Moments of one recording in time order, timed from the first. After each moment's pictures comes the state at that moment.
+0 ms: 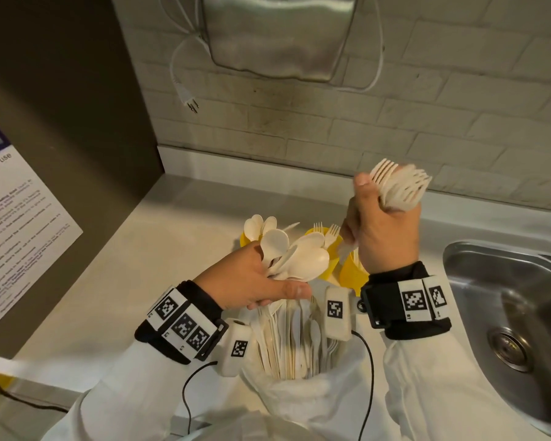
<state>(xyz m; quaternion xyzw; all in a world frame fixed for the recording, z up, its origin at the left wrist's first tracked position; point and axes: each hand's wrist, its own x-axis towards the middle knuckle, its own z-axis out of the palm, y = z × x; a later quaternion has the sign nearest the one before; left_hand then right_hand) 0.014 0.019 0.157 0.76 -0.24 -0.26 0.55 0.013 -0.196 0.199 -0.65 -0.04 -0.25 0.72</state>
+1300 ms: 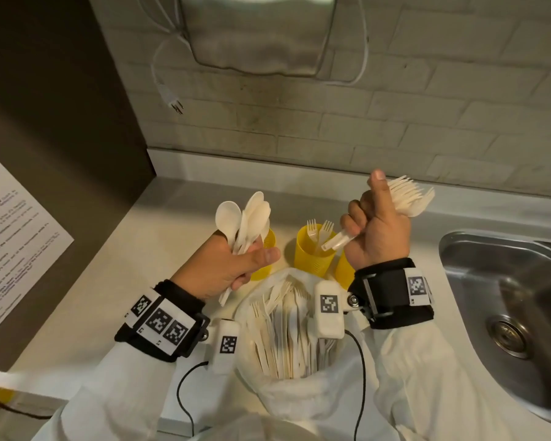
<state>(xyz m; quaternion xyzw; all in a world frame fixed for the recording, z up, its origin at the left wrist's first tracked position) 0.029 0.027 0.152 0.71 -0.16 -0.19 0.66 0.028 -0.204 0.179 -0.33 0.08 -0.21 0.92</state>
